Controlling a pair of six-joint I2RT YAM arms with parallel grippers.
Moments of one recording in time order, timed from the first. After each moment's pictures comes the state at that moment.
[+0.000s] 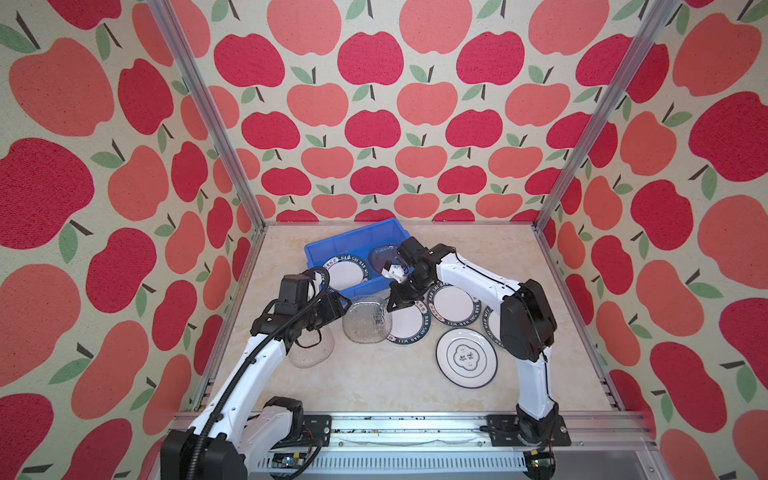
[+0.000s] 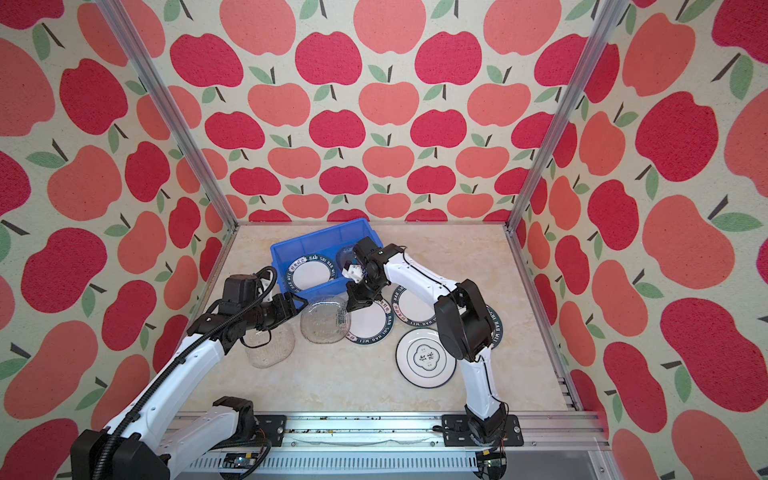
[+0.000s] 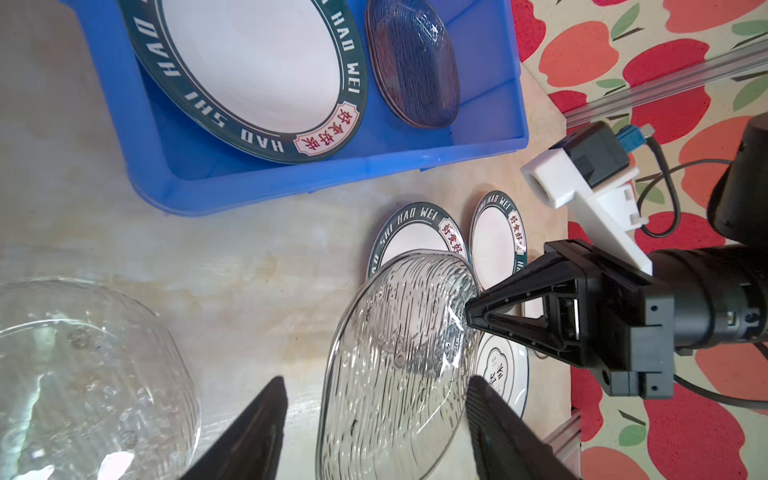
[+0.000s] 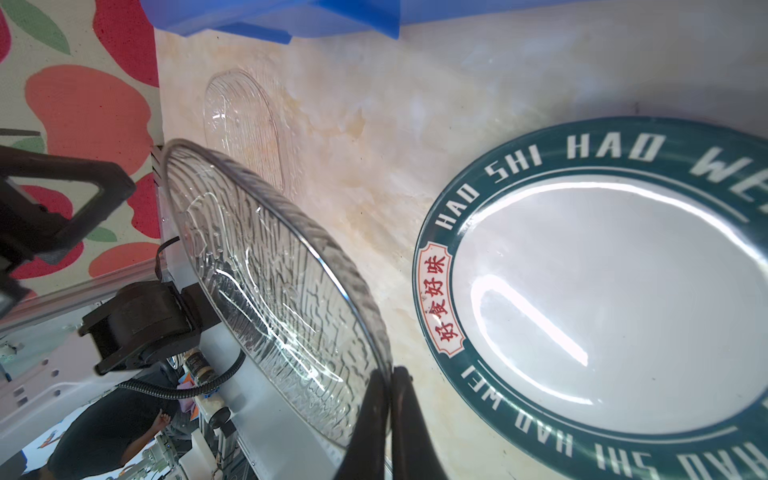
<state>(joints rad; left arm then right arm) -0.18 1.01 0.74 -0.53 0.42 -0.59 0.77 2.05 1.76 -0.98 -0.59 0.28</state>
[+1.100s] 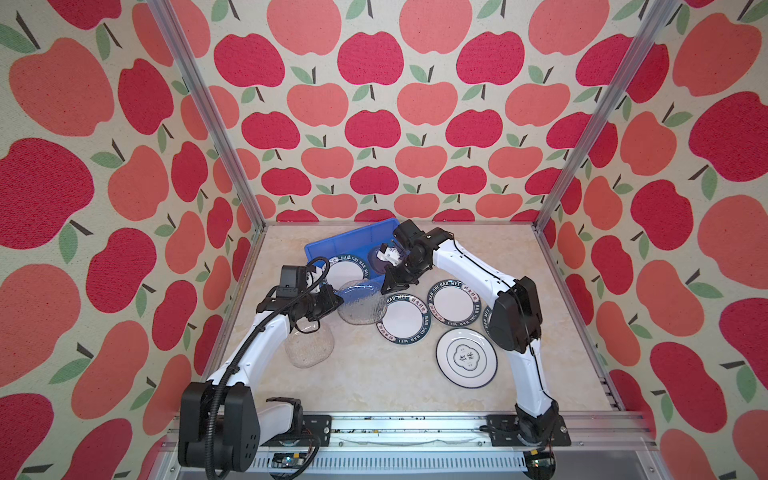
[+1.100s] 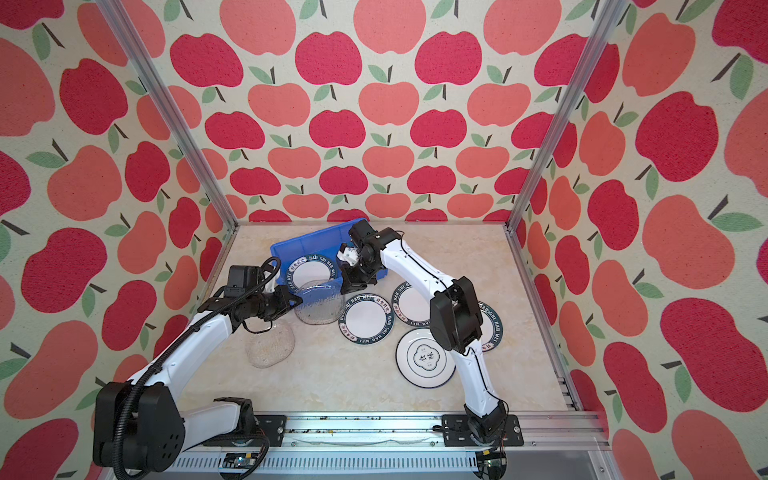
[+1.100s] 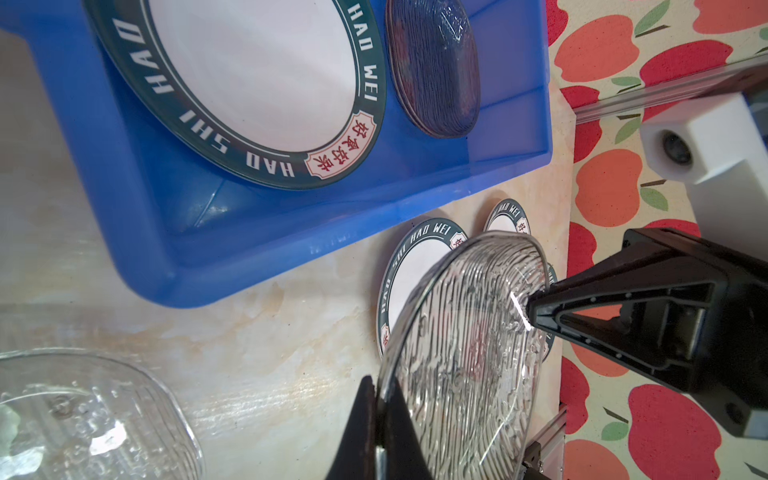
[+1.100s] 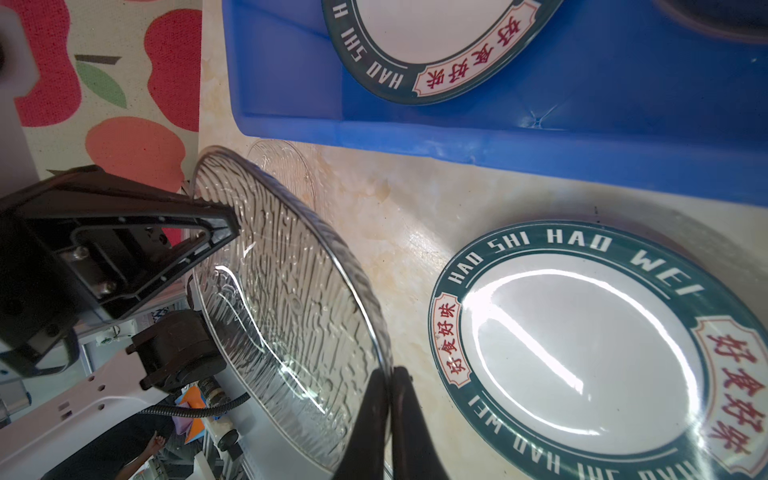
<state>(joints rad) -0.09 1.23 0.81 -0.48 0.52 -0.54 0.75 2.17 2.05 -1.10 -0.58 0.28</state>
